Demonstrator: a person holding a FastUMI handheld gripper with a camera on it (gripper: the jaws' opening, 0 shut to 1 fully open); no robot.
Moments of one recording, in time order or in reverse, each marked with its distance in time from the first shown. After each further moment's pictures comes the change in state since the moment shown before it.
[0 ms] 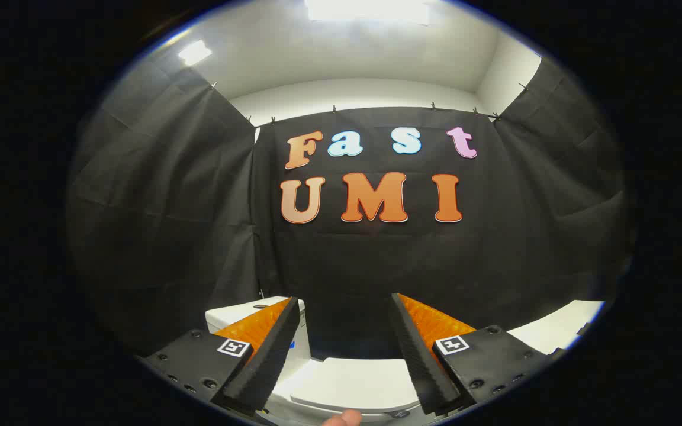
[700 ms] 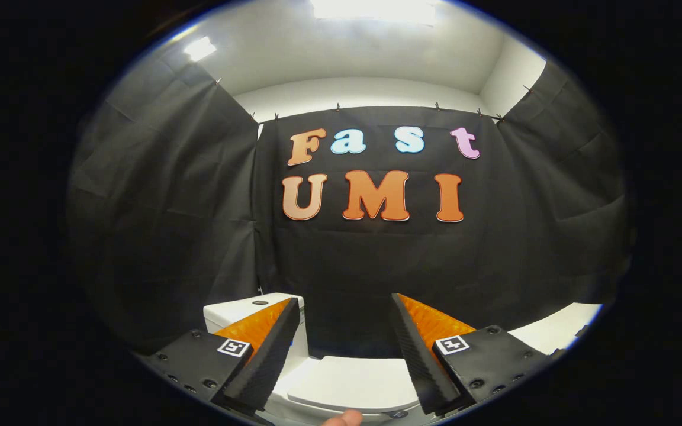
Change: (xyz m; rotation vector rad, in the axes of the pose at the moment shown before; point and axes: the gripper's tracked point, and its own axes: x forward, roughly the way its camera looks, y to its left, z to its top) arm -0.001 0.008 -0.003 -0.022 0.000 0.008
